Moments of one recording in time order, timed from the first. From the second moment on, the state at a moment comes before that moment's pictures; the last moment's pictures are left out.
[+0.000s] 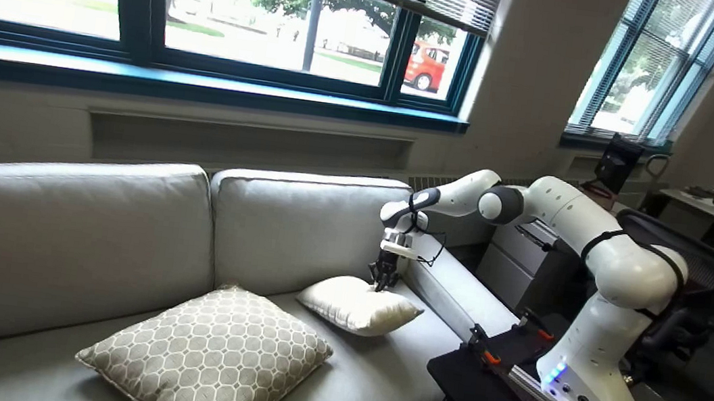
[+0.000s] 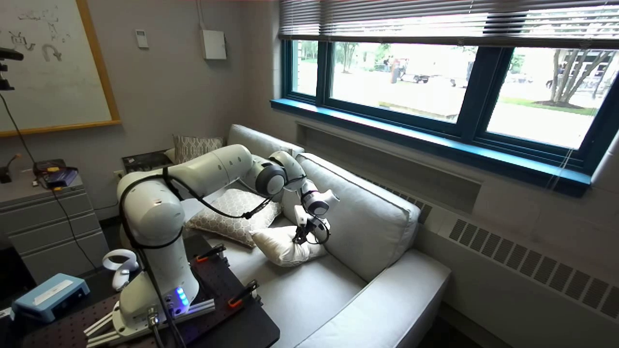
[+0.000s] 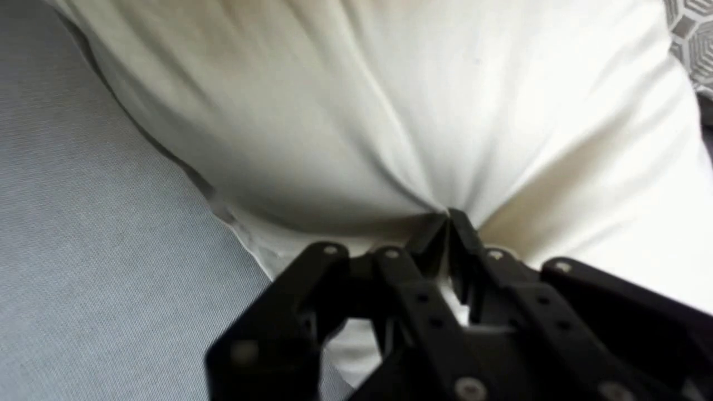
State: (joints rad) arm 0.04 1.36 0.03 -1.10 0.38 1.99 0.32
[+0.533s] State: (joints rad) arm 0.10 1.06 -0.03 -1.48 0.41 2.42 0.51
